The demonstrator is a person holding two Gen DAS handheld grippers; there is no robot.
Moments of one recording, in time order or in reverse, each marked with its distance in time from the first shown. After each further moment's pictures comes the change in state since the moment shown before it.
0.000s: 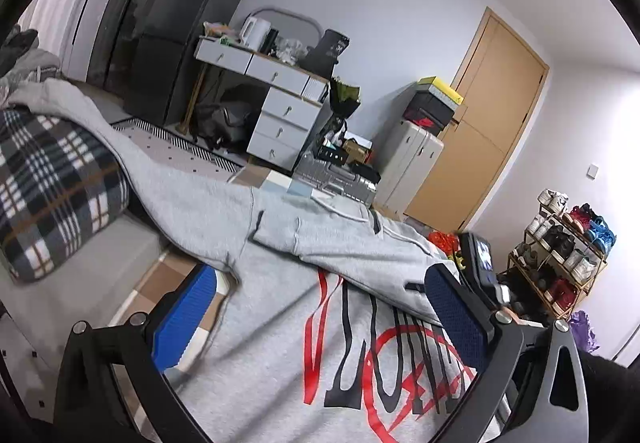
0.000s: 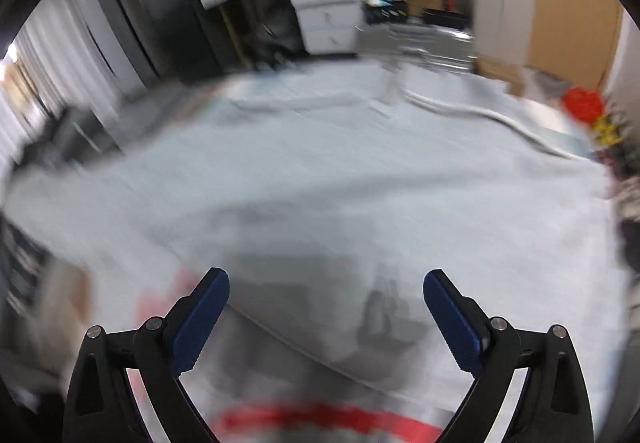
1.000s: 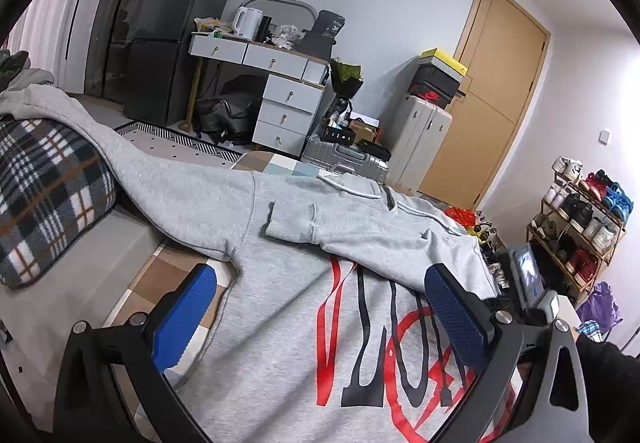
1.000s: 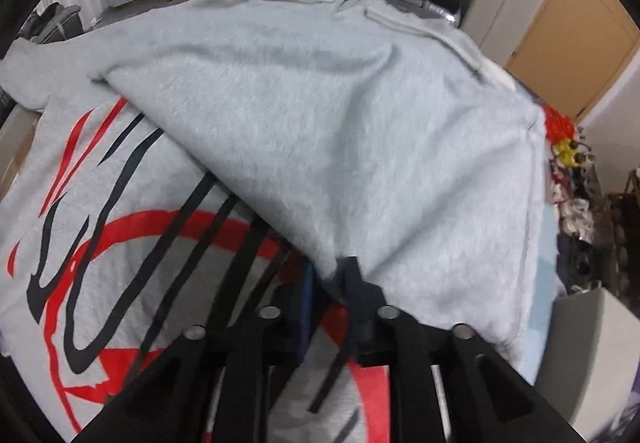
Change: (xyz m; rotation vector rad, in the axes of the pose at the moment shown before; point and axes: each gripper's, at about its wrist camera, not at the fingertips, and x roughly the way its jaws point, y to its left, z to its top) left arm 0.017 -0.017 -0.011 0.096 0.050 0.062; right arm -0.009 -0.003 -0.066 -0.141 0.101 -0.095
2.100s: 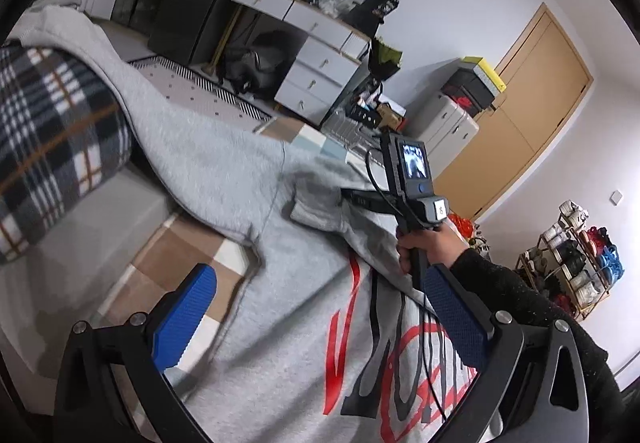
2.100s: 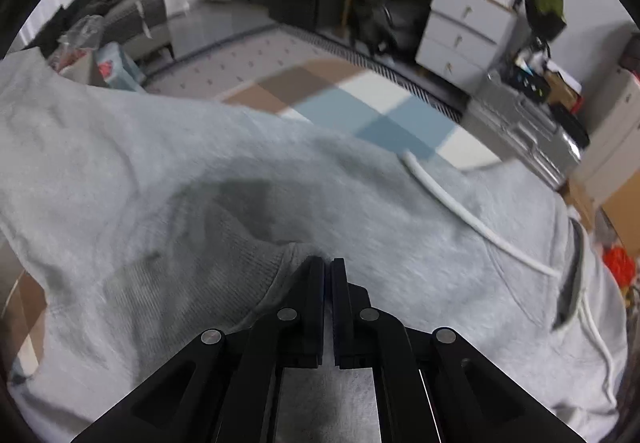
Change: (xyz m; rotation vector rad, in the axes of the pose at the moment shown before) left arm 0.029 0.045 0.017 -0.239 0.141 -0.016; right arm 0.104 0.158 0.227 -0.298 -0.156 0.177
